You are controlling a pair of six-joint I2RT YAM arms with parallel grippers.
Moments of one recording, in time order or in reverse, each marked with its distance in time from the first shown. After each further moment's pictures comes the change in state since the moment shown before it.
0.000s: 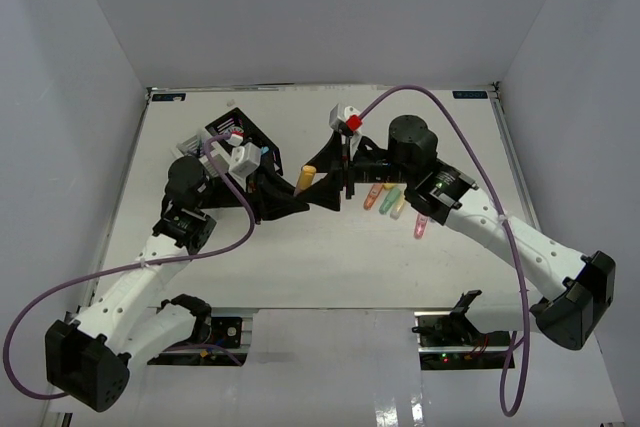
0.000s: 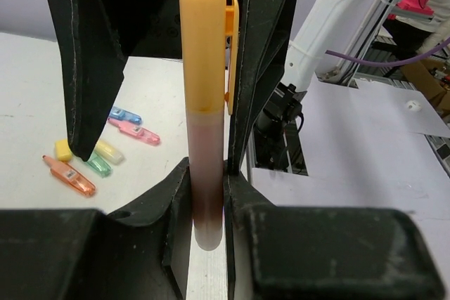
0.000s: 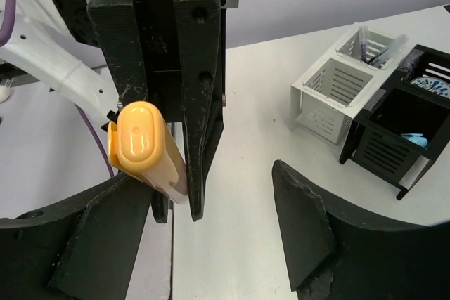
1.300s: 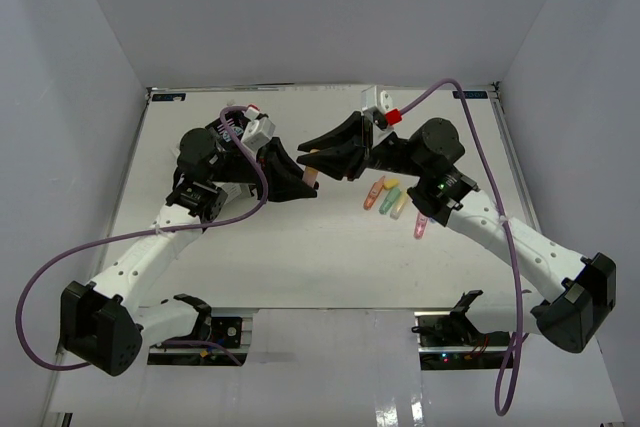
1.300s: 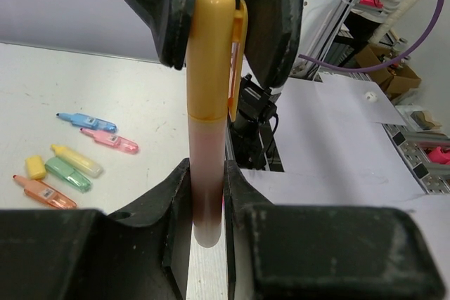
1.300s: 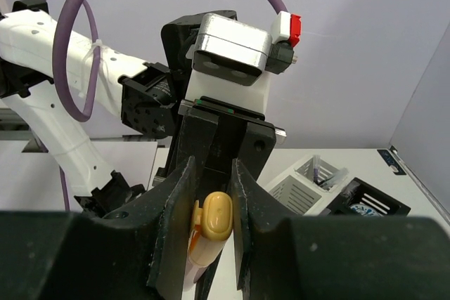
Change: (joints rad) left arm 0.003 0.199 0.173 0.098 0.133 -0.119; right arm -0.032 0.004 -0.056 0.465 -0.034 0.077
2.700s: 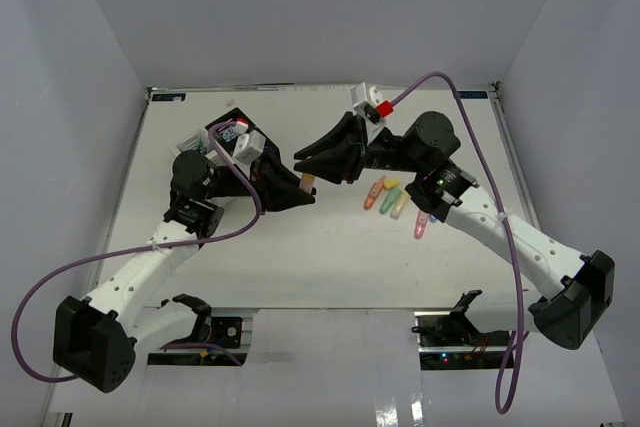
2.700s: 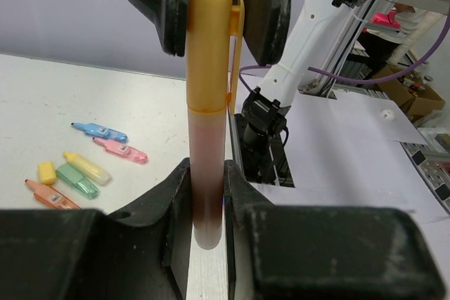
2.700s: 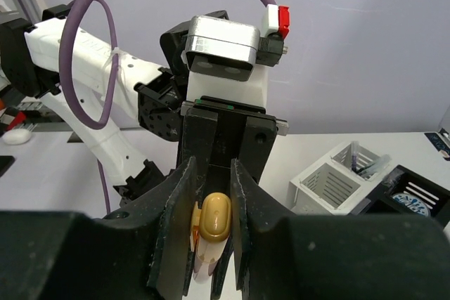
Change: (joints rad) left arm -0.008 -0.098 -0.146 0.127 -0.095 -0.045; right arm 0.008 0.008 0.067 -0.089 -0.066 0.066
